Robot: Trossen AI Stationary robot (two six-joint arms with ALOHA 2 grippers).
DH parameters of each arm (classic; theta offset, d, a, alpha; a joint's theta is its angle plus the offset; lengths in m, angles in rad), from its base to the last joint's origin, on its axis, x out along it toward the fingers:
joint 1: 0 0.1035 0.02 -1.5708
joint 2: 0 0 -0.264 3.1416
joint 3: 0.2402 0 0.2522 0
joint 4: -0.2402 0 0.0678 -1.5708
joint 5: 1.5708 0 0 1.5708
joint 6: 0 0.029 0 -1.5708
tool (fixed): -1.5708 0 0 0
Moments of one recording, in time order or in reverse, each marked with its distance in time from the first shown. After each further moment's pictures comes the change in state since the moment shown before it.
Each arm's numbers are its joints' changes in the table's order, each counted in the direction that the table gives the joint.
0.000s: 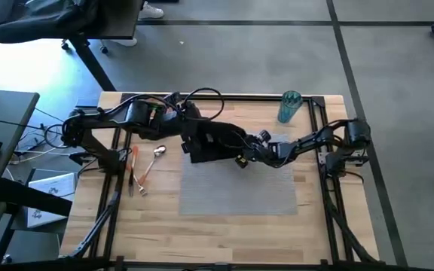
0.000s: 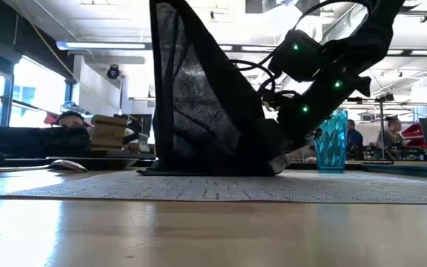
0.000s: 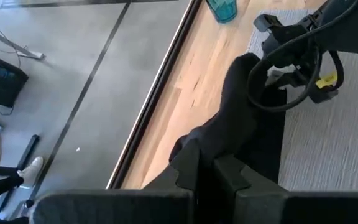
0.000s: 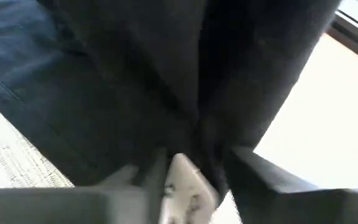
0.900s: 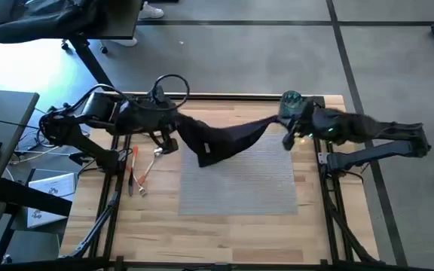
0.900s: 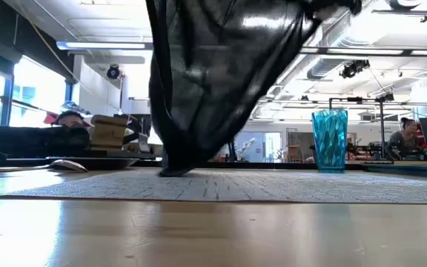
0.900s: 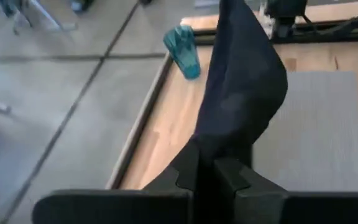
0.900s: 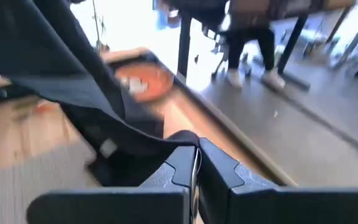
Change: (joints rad) left arm -0.076 -0.149 0.078 0.069 -0.069 0.187; right arm 0.043 -0.832 0.443 -0.794 0.083 -0.250
